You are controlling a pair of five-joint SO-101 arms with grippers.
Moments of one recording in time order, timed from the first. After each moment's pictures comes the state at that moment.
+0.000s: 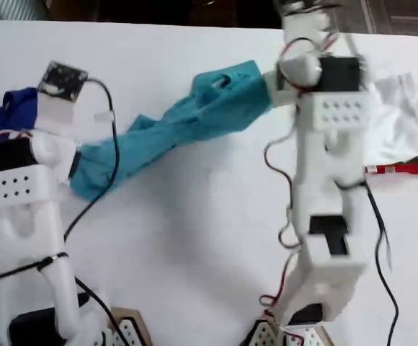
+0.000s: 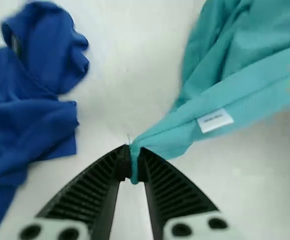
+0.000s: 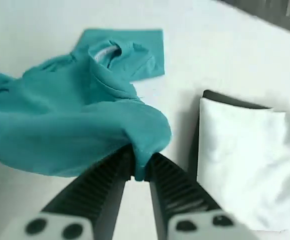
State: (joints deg) left arm -19.7 -25.7 14.6 80.6 -25.4; right arm -6.7 12.0 -52.9 100.0 17.0
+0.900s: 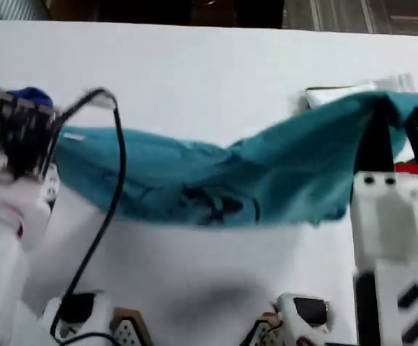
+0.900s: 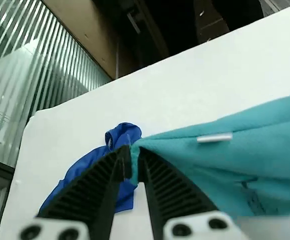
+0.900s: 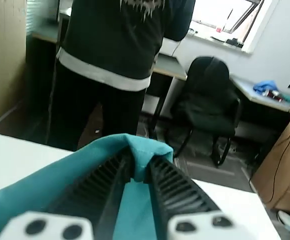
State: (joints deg) left arm -14.1 -46.2 -19.3 101.4 -25.5; right arm 0.8 -36.2 -53.5 100.2 17.0
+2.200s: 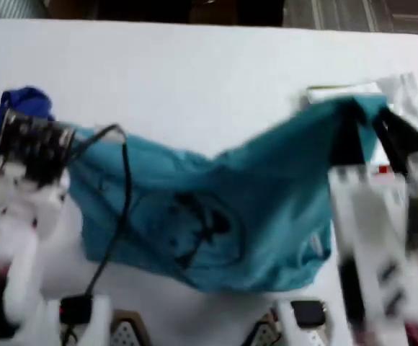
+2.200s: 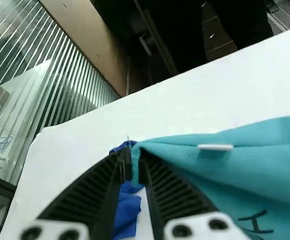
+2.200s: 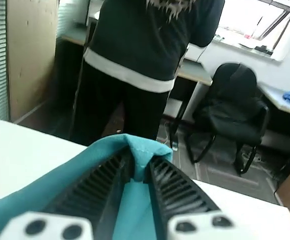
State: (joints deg) left arm -14.4 -57.1 10.0 78.7 -25.5; right arm -5.6 -46.4 -21.5 83.0 17.0
